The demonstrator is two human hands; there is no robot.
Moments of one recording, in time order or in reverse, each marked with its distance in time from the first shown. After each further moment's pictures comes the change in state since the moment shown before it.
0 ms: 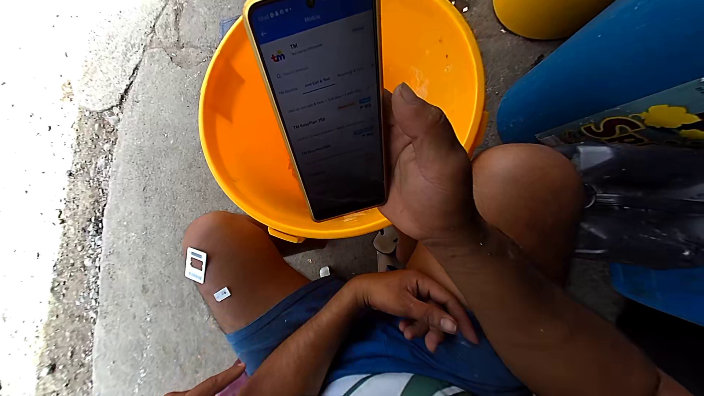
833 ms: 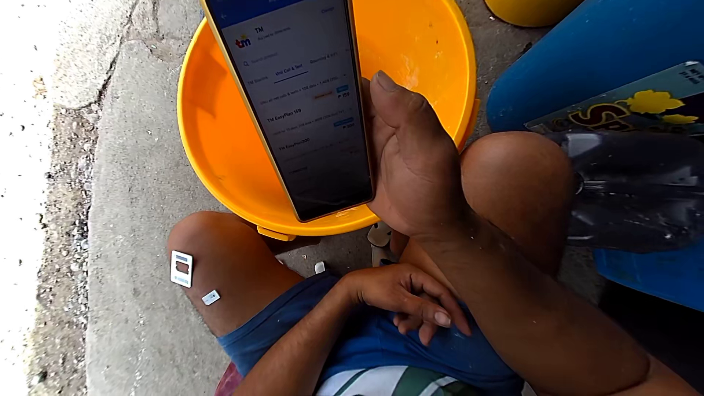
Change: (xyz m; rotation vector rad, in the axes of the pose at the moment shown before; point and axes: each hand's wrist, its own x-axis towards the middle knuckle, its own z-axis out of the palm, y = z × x) left_hand 0.158 -0.174 0.011 -0.300 -1.027 0.393; right_hand -0.001 0.002 0.000 -0.009 -0.005 0.034
